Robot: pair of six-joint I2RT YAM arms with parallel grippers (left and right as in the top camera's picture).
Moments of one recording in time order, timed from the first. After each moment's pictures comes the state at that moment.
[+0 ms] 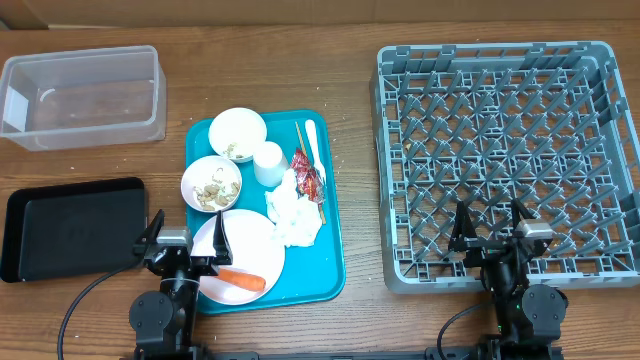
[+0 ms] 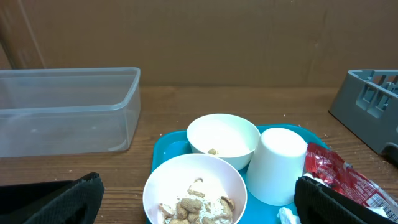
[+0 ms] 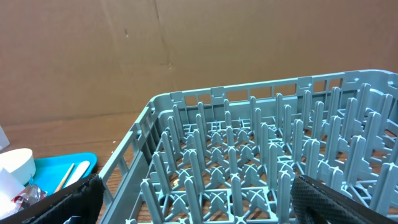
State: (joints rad) left arm 0.08 0.02 0.02 -0.08 0.10 -0.02; right arm -0.03 0.01 0.02 -0.02 -0.12 0.15
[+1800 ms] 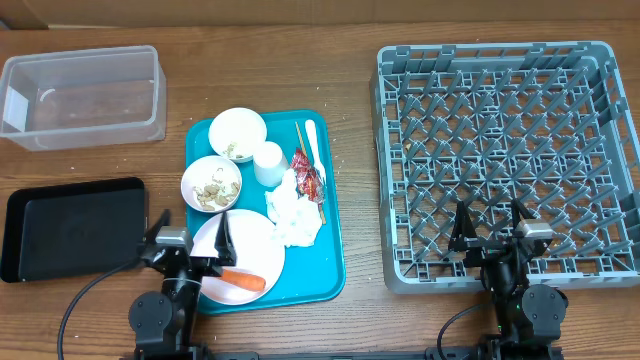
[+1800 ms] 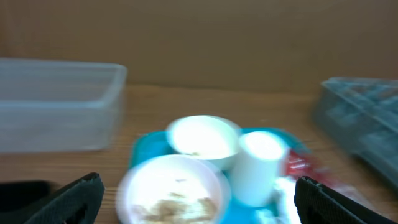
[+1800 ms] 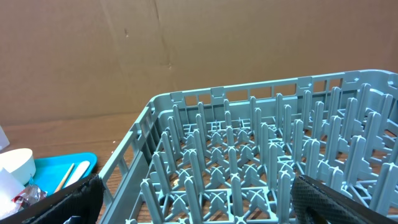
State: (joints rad) left arm 0.08 0.02 0.02 -0.07 0.19 -0.13; right arm -0.03 0.01 0.02 -0.02 -0.12 0.15
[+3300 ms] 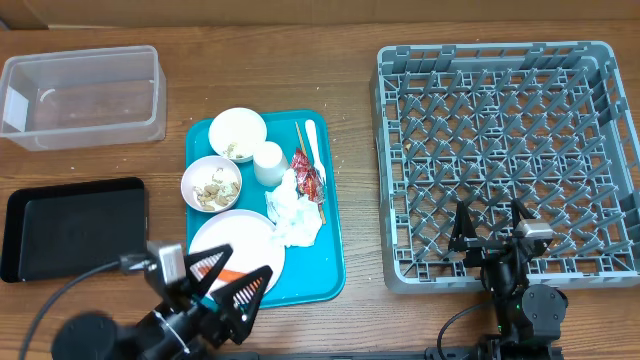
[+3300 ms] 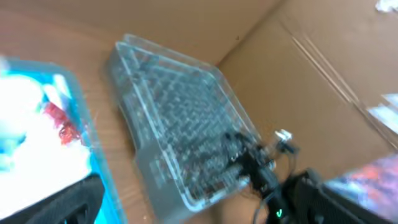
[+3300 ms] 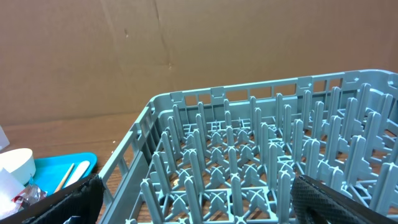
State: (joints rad) left arm 0.08 0.31 0.86 -0.86 0.82 -0.54; right arm -0.03 0.01 0.02 -0.03 -0.12 0.15
